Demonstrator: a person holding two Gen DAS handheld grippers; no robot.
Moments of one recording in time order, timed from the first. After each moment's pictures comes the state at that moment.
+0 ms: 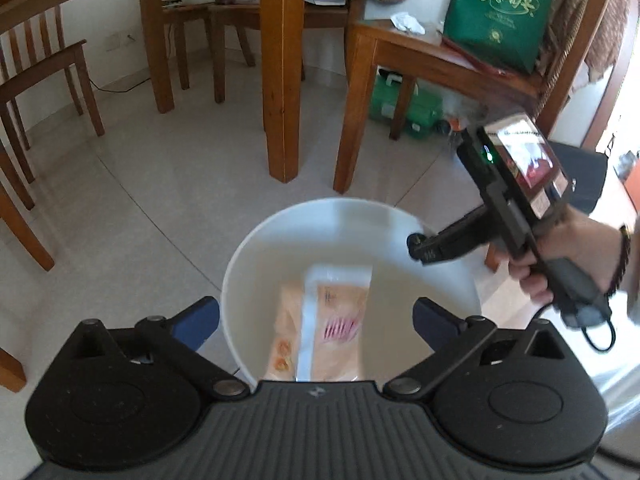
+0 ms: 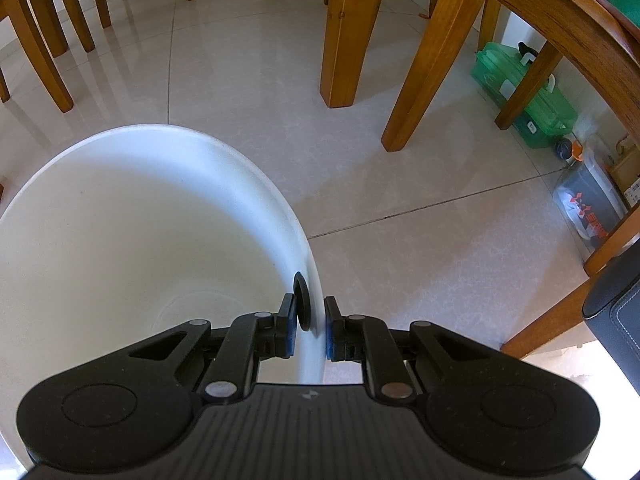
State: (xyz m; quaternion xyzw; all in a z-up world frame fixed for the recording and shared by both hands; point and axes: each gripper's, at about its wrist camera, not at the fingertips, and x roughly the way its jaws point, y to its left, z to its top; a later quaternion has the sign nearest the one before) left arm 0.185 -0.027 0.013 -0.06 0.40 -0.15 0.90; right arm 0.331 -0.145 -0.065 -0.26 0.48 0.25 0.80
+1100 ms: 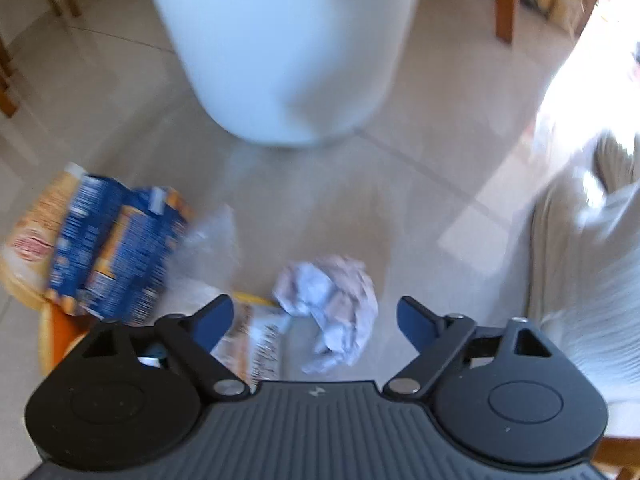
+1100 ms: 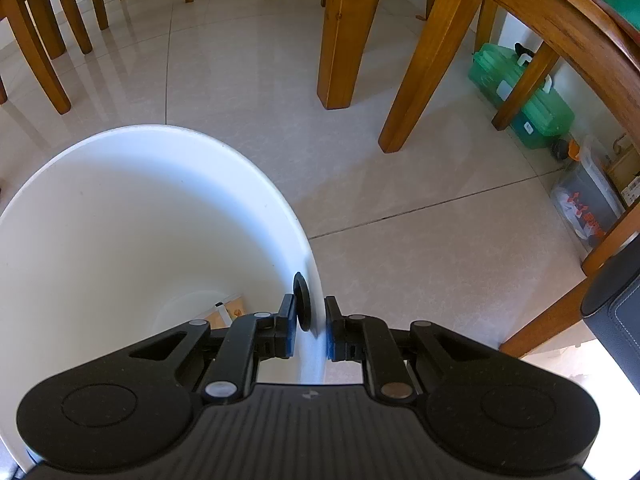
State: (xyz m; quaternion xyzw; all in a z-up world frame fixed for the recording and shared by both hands) left arm 0.044 -0.122 -0.250 0.00 0.54 -0.13 0.83; right arm 0.330 -0.143 -0.065 -0.26 0.47 0.24 0.81
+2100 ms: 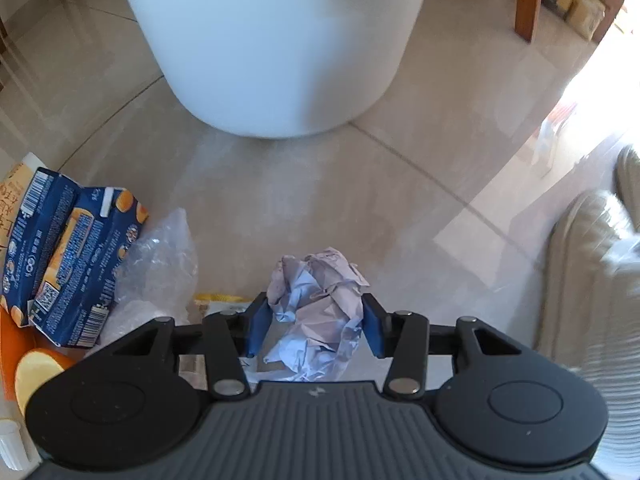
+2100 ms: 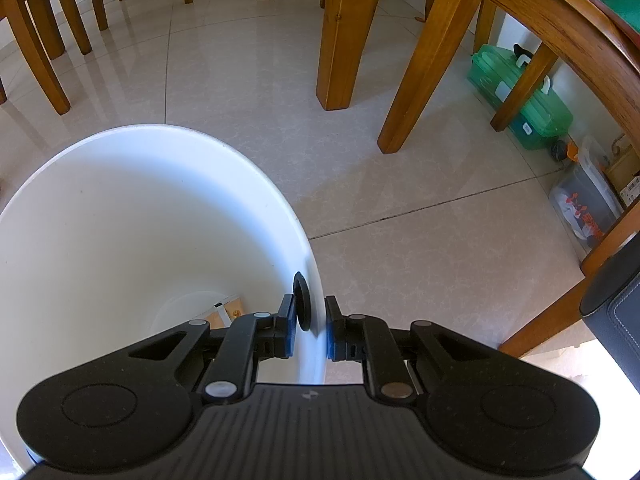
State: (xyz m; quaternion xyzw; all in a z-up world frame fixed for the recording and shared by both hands) left arm 0.073 -0.142 -0.267 -0.05 0.56 -0.11 0.82; right arm 0.332 -0.145 -0.064 -0.26 0.47 0.24 0.81
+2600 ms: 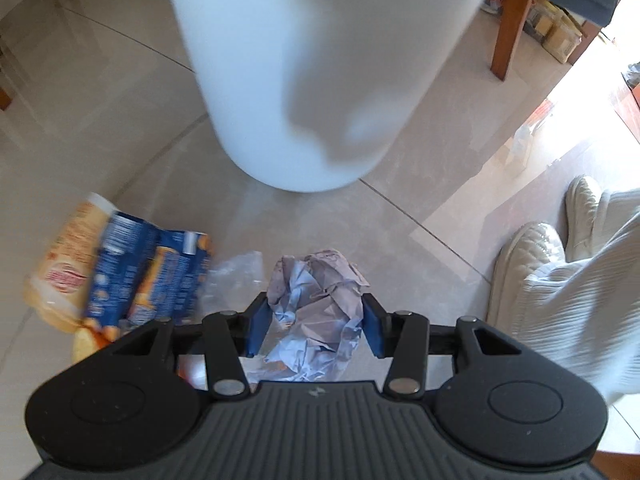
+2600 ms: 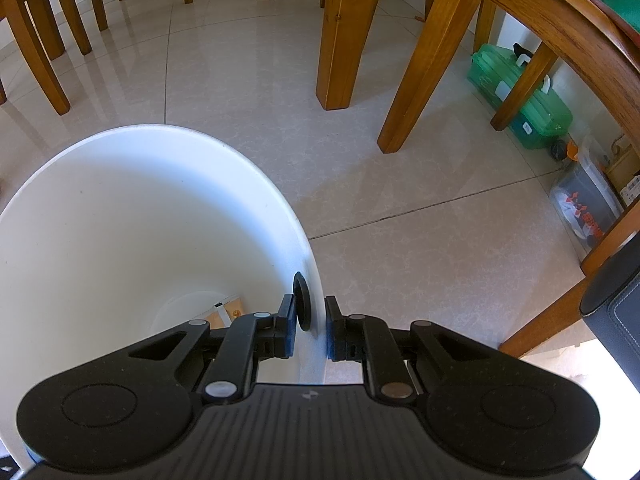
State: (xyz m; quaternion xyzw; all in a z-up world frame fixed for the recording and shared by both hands) left arm 0.082 -0.076 -0.174 -0.07 0.57 -0.14 0.81; right arm 0.332 -0.146 -0.063 -0.26 0.47 0.24 0.81
